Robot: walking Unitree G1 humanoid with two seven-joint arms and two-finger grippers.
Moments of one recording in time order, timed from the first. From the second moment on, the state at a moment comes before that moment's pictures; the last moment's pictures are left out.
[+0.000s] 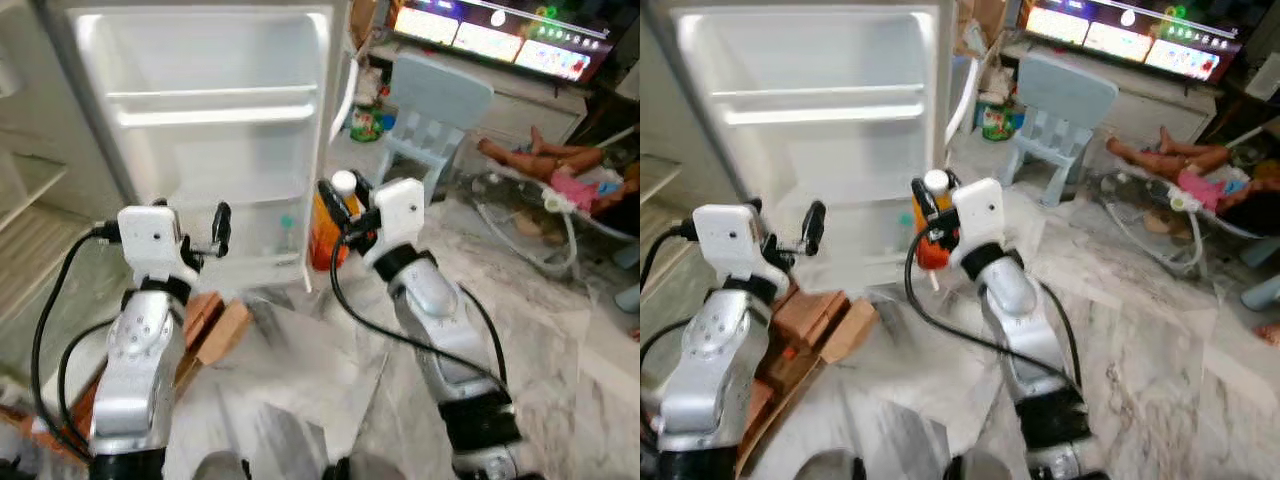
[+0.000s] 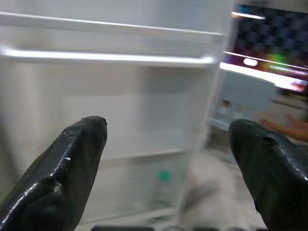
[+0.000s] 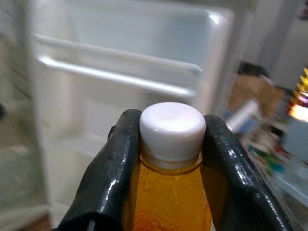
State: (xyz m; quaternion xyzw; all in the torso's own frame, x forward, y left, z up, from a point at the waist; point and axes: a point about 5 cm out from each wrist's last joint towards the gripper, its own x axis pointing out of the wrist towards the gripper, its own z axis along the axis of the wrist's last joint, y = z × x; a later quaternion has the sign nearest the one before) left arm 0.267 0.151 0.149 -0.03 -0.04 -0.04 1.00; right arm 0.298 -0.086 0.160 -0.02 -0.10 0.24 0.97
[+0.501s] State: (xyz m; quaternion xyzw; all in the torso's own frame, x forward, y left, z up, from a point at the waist) left arm 0.226 0.202 0.124 0.09 0.00 0.05 0.99; right arm 0.276 -0.123 0.120 -0.04 -0.05 0.15 0.99
